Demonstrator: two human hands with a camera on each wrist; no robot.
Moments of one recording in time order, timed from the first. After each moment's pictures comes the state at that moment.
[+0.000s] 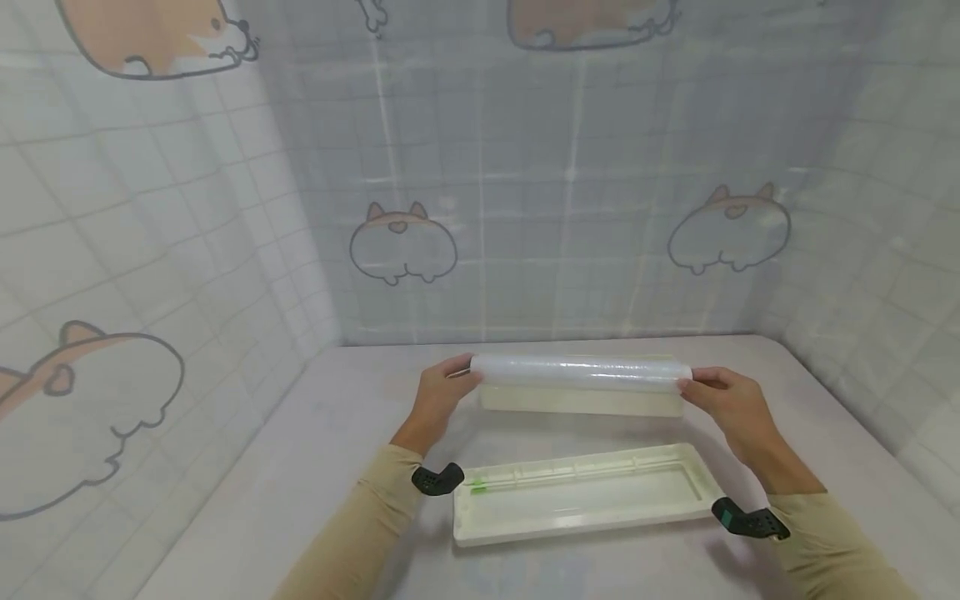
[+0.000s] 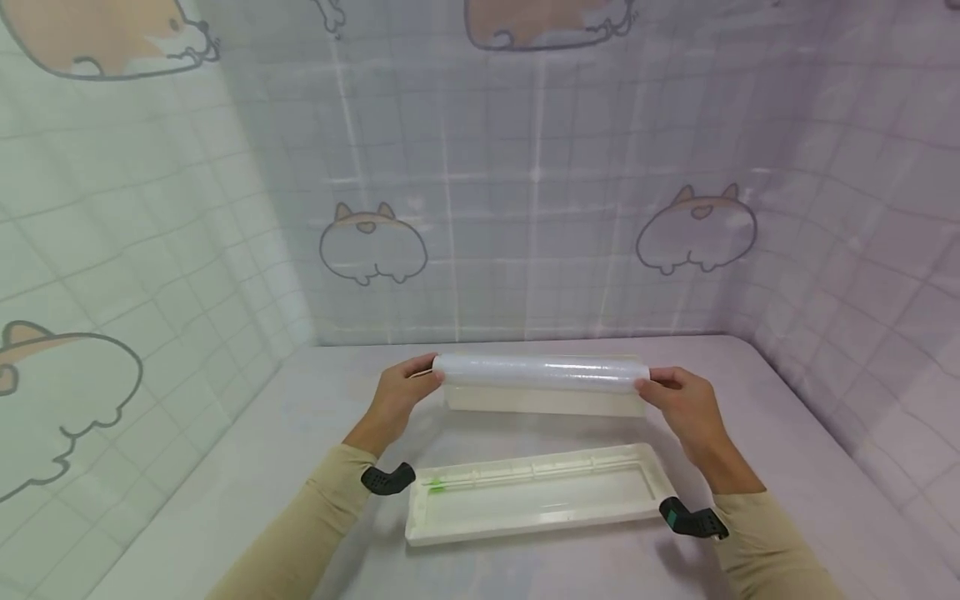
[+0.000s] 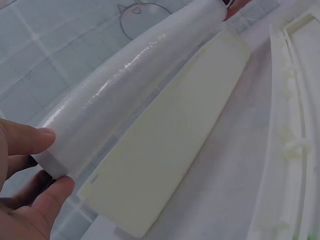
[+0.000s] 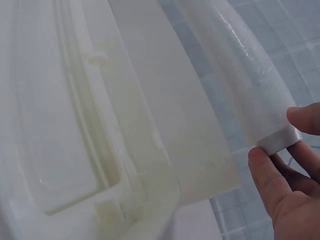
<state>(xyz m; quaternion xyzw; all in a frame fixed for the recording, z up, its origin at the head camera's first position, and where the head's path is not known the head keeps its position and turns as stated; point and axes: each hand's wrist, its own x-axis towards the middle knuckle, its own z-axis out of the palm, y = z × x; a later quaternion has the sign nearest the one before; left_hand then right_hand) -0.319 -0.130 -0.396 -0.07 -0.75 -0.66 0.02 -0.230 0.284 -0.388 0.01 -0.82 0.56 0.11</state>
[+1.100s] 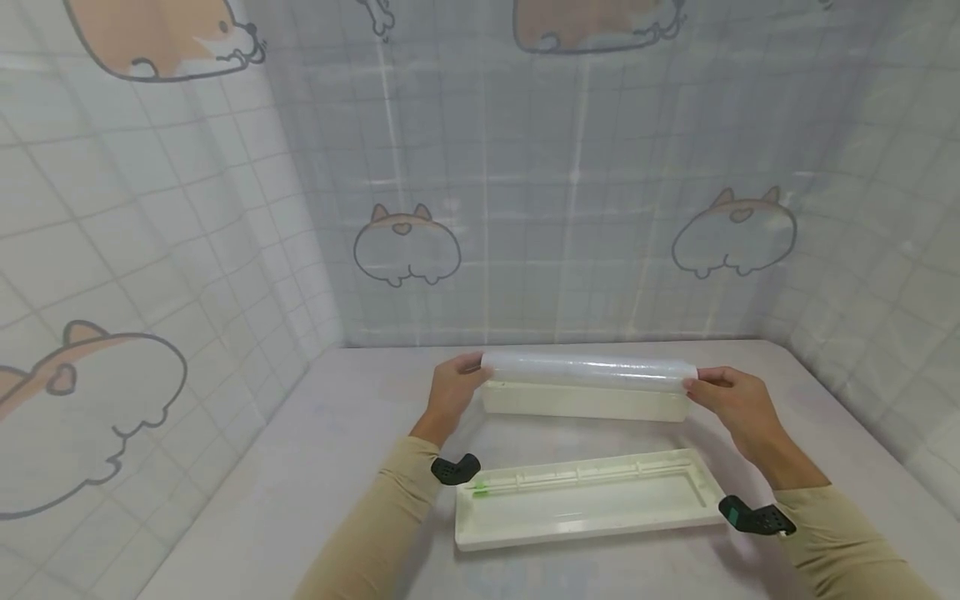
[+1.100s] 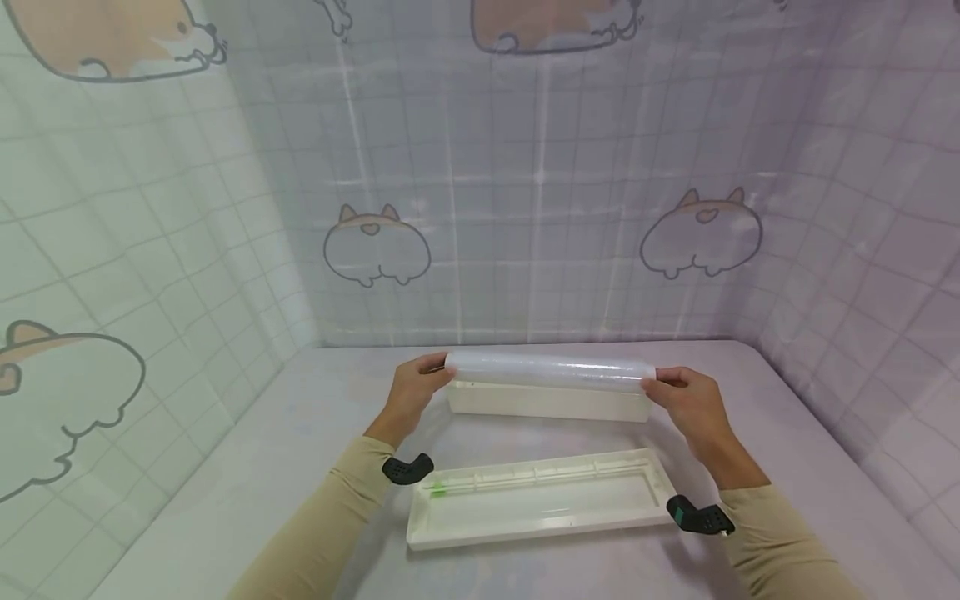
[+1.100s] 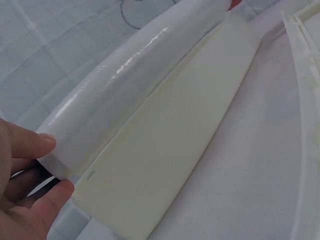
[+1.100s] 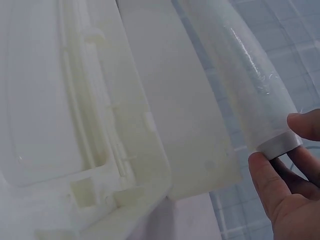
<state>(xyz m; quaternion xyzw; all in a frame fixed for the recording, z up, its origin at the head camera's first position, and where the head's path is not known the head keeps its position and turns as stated) -0.338 -0.114 -0.401 -0.04 -0.78 -0.62 0.06 -0.241 0.284 -0.390 -0.01 -0.82 0.56 0.11</state>
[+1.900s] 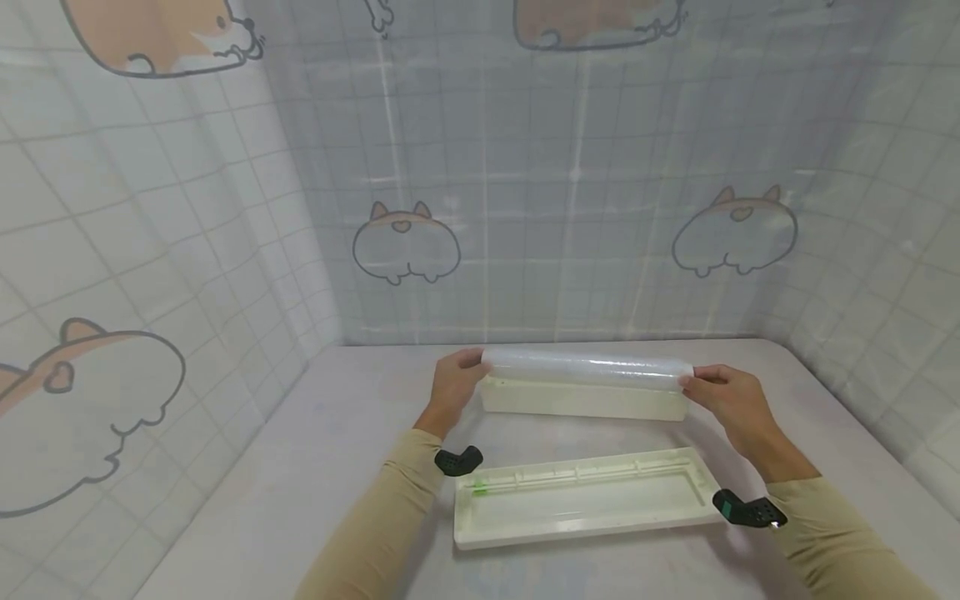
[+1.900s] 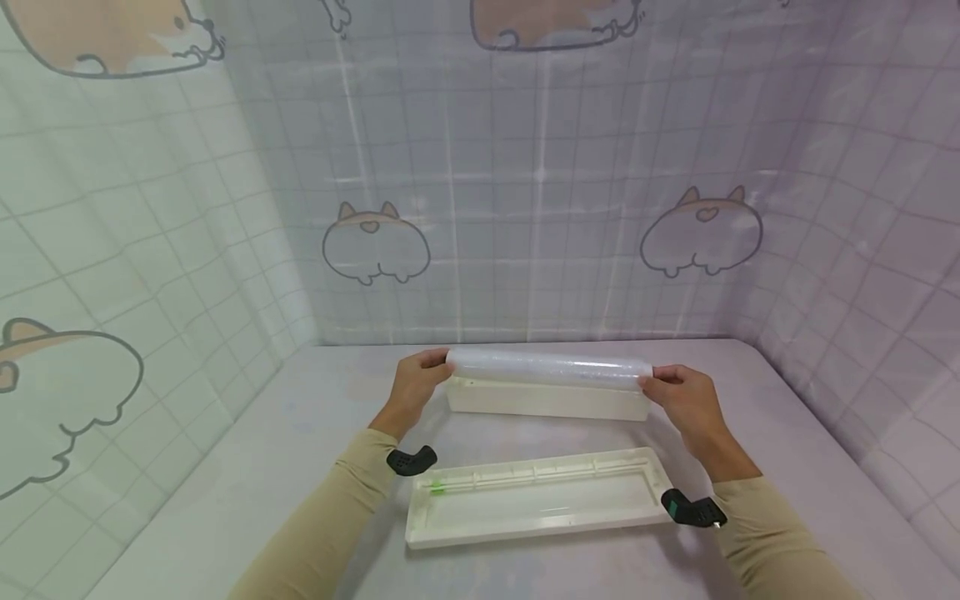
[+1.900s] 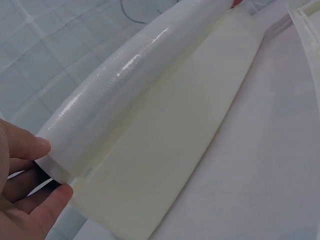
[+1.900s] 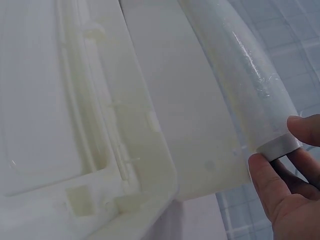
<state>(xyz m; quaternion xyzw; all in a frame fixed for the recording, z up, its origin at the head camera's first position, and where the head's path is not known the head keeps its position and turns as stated) -0.347 -0.110 -0.401 -0.04 -0.79 -0.61 0.08 -0.249 0.284 -0.395 -0.03 -0.84 0.53 0.10</state>
